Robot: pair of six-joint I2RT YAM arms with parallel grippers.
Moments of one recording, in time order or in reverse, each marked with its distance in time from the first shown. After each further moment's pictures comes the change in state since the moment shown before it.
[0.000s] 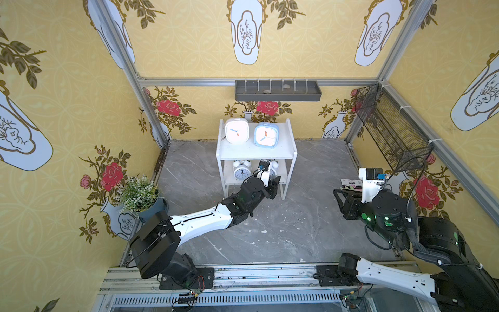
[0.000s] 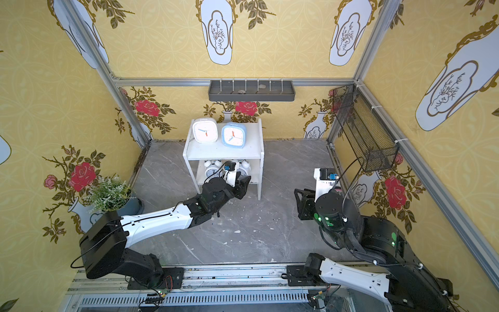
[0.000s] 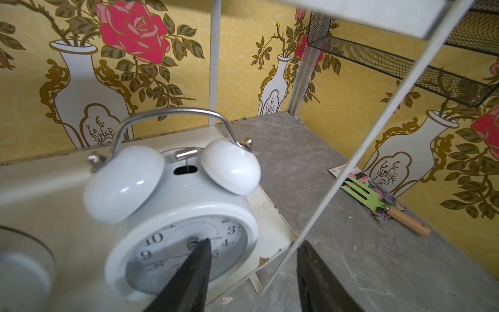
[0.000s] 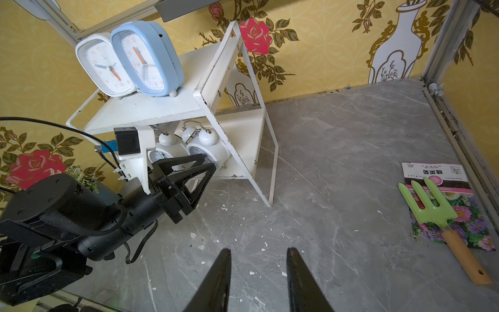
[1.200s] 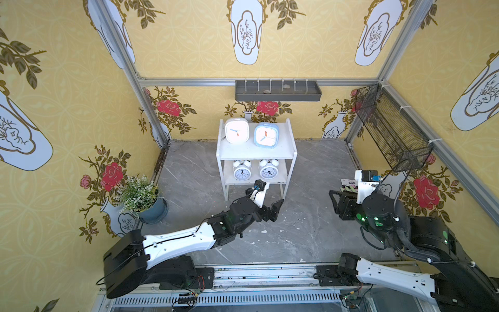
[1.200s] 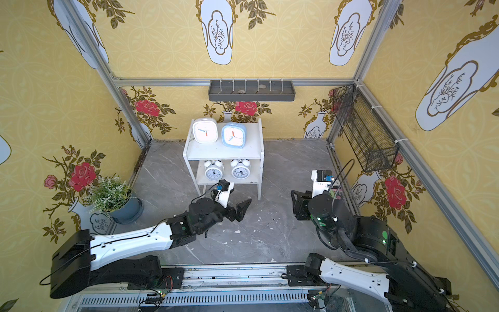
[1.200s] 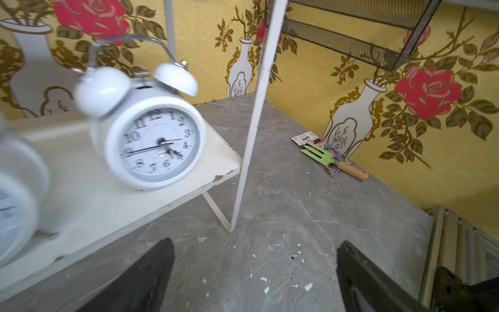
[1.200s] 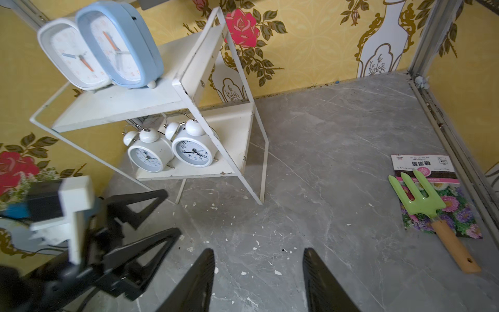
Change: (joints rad) left arm -0.146 -0.359 -0.245 -0.118 -0.035 -0.039; right arm 0.005 0.009 -0.086 0.000 0.048 0.056
